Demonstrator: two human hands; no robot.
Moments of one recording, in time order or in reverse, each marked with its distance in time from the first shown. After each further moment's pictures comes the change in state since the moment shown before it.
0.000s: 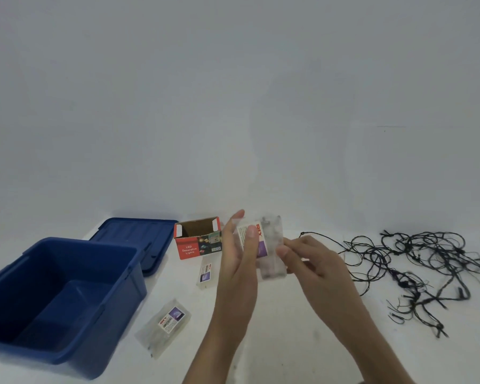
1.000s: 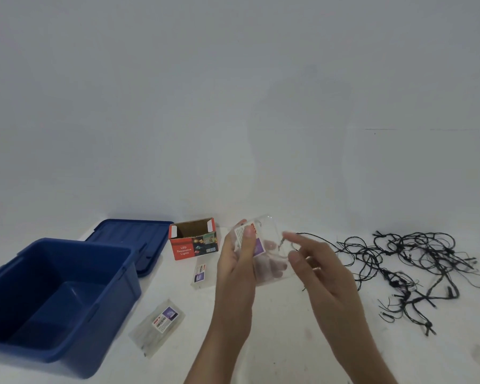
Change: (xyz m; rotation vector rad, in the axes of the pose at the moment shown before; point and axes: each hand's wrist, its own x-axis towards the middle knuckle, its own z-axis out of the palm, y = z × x) left_hand -0.005 0.004 0.017 -0.162 0.039 -0.139; right_hand -0.023 0.002 -0.010 0.194 0.145 -0.020
